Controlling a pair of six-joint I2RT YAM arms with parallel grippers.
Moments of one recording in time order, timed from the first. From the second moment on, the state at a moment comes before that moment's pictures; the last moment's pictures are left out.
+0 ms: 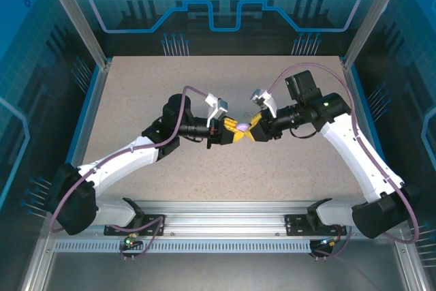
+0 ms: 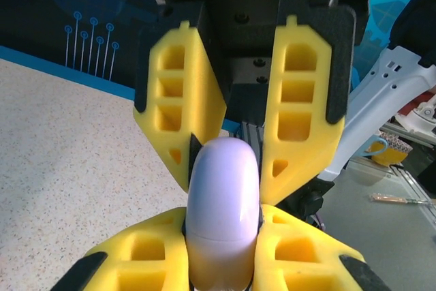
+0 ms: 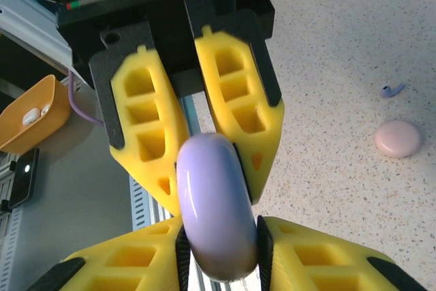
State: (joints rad) left arm -0.63 1.32 0.89 0.26 0.89 -0.20; right arm 0.40 1.29 1.37 -1.06 -0.89 -0.34
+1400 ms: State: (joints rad) left arm -0.63 1.32 0.88 0.22 0.91 -0.22; right arm 0.40 1.27 1.37 -1.02 -0.80 -0.35
